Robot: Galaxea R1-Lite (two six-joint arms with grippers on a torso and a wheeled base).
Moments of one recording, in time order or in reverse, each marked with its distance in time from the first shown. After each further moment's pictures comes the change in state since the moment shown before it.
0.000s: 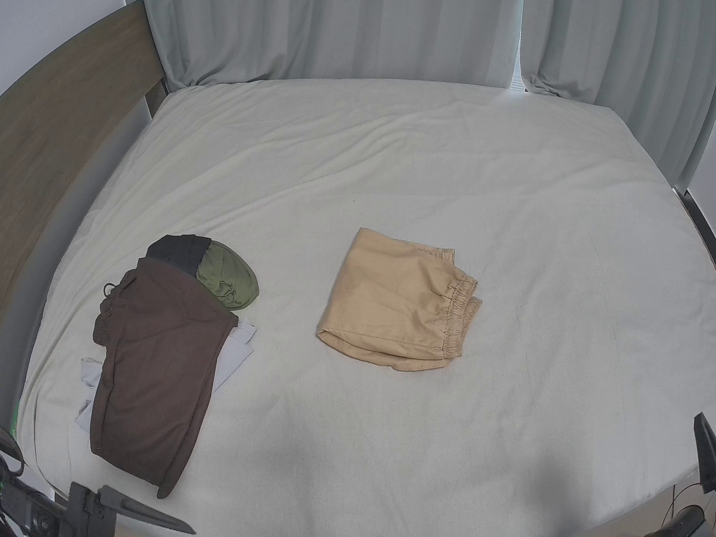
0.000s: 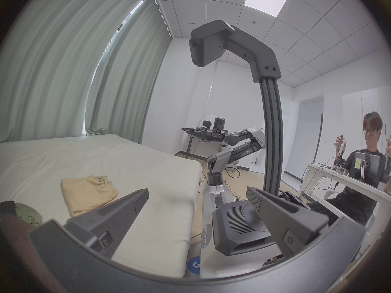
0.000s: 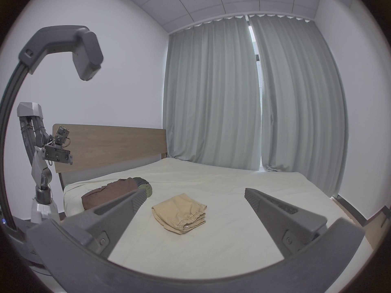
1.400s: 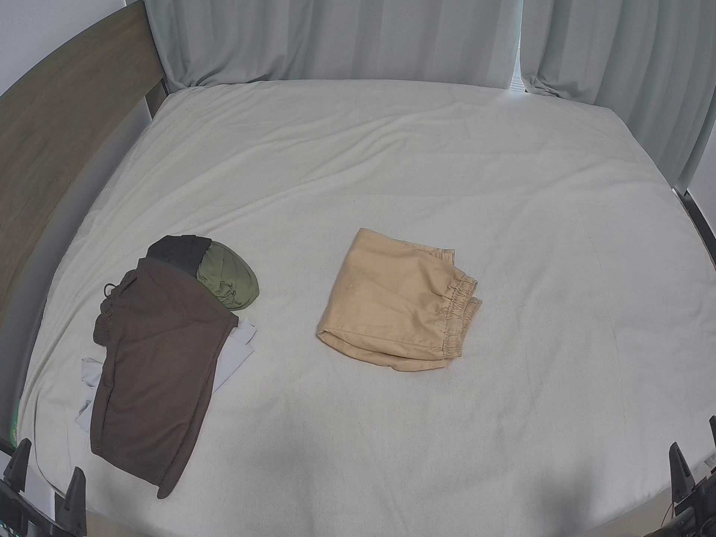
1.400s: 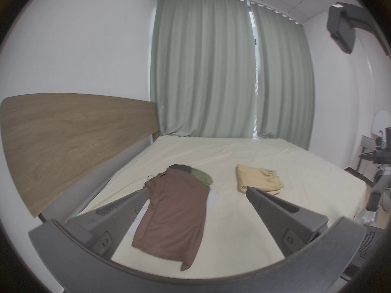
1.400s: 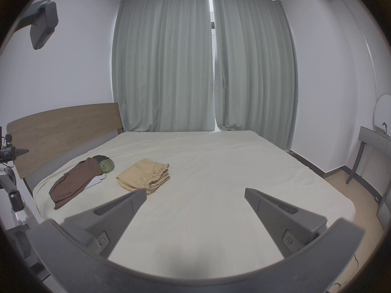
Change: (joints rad) left arm 0.348 -0.800 0.000 0.596 1.137 -0.236; right arm -0.047 -0.289 0.031 0.525 -0.353 0.086
